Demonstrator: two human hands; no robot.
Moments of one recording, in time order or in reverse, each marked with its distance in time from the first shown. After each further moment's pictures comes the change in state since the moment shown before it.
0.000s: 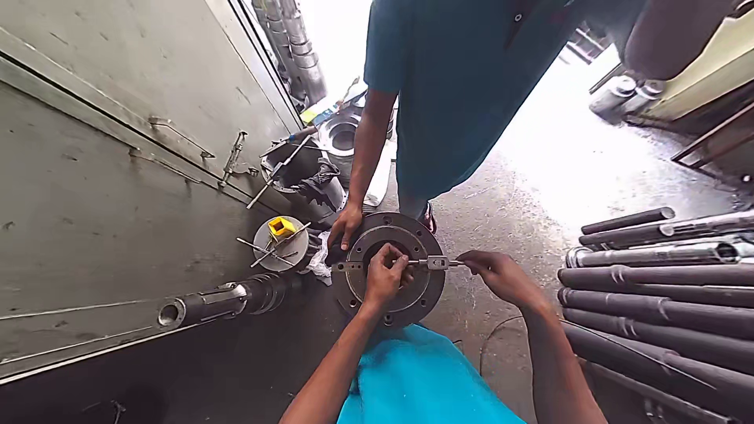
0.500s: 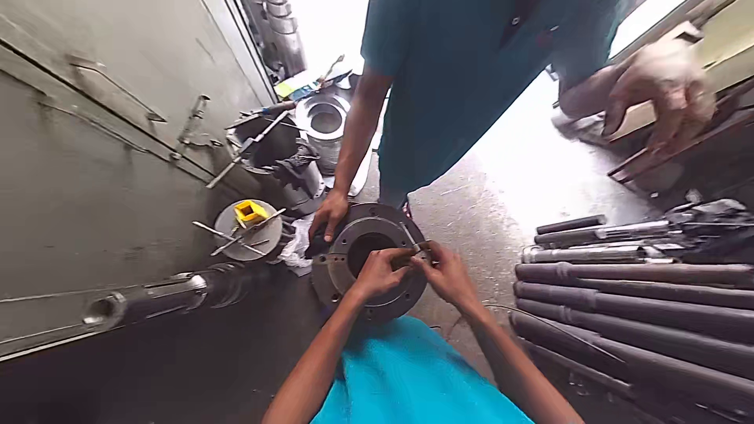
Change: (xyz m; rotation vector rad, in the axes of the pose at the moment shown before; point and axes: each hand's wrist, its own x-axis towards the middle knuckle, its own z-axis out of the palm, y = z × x) left_hand 0.025 -0.027 -0.012 0.541 -0.386 0.163; right_hand 0.021 -0.058 0.065 0.080 0.184 0.116
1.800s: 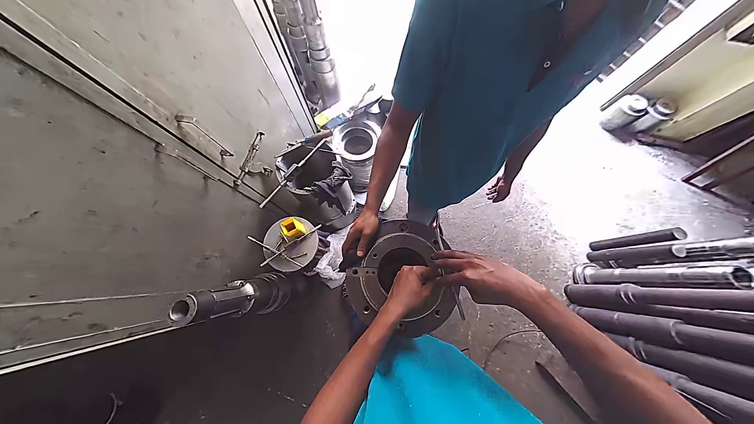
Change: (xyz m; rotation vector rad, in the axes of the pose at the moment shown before) left_hand 0.003 0.001 0.008 0.201 0.030 -0.062; right_hand 0.047 -0.004 -0.046 -0.557 -0.503 -0.964
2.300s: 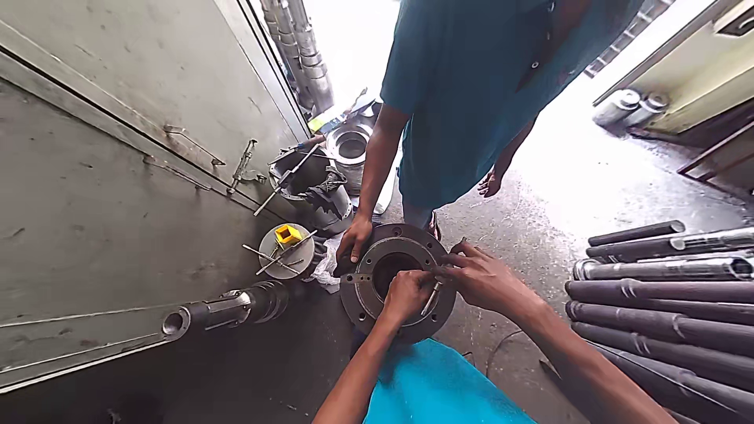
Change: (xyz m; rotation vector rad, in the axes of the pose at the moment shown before) left_hand 0.000 0.003 0.005 0.024 0.044 0.006; right_hand -0.005 -0.018 0.003 -0.161 0.117 0.361
